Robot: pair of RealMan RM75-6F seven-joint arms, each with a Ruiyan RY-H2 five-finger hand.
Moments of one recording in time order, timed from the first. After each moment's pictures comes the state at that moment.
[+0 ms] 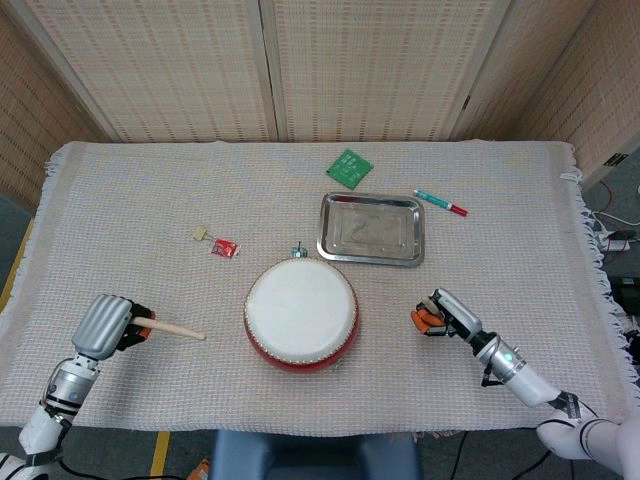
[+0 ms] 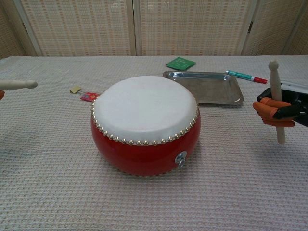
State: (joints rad) left arm -0.39 -1.30 -0.05 -1.39 1.58 1.30 -0.22; right arm 0.59 -1.50 -0.12 -1.01 -1.71 1.19 1.40
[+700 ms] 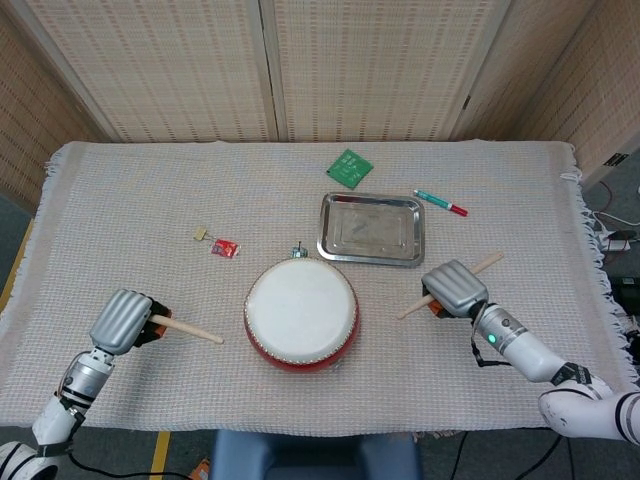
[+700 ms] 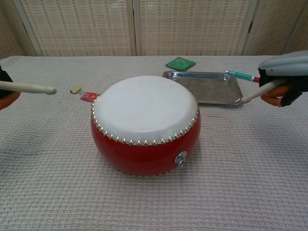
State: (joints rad) left arm -0.44 -1.29 -0.05 -1.45 1.58 1.25 -0.13; right arm 0.81 -1.10 -0.02 -1.64 -1.22 0.75 -0.18
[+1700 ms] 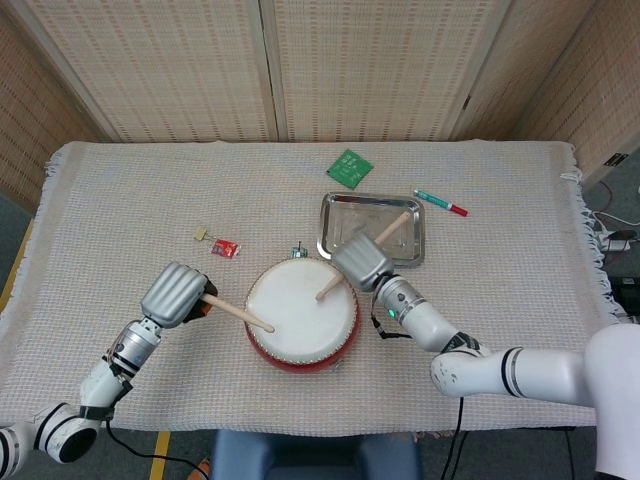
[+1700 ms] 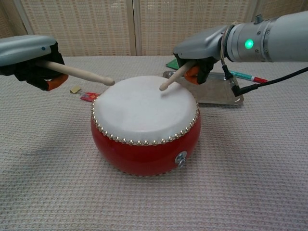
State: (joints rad) left arm -0.63 -1.28 -0.17 -1.63 1.42 1.03 0.17; right arm 1.19 -1.35 0.07 -1.61 -0.69 0.79 -0.77
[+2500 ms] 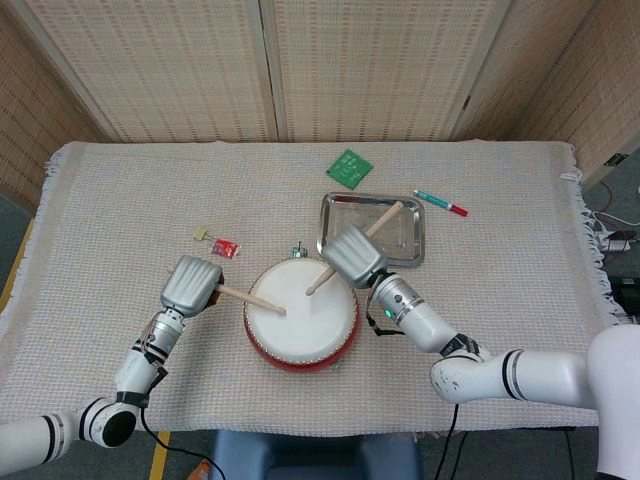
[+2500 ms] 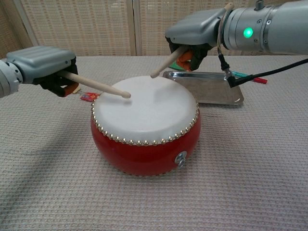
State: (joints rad) left arm -0.71 -1.41 -0.20 -1.60 1.14 1.05 0.55; right arm 1.18 -1.35 0.08 -1.64 -0.81 0.88 -0.76
